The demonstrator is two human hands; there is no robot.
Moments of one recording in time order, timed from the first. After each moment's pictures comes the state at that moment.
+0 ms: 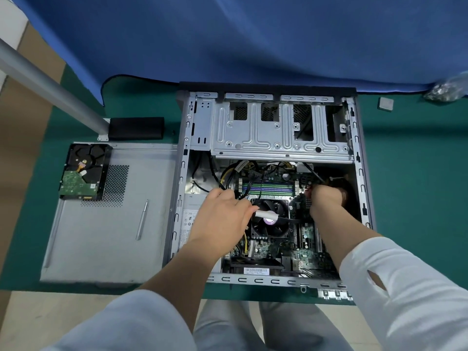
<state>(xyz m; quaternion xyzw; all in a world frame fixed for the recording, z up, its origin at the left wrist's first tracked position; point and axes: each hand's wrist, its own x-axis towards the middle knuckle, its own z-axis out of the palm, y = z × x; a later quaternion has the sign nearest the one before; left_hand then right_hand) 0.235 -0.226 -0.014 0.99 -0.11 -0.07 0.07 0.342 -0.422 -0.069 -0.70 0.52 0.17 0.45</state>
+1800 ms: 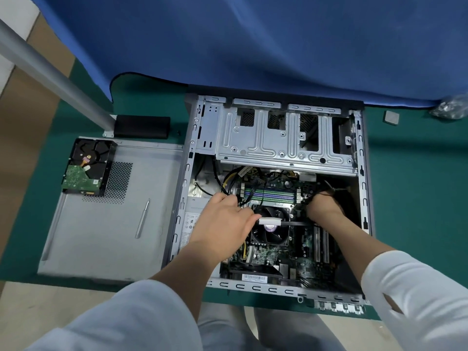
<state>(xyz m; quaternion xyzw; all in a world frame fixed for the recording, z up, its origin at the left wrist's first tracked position) 0.236 -0.225 -0.022 0.99 -0.14 0.03 0.10 0.335 -0.429 -0.061 -0.89 0.05 0.45 -0.03</state>
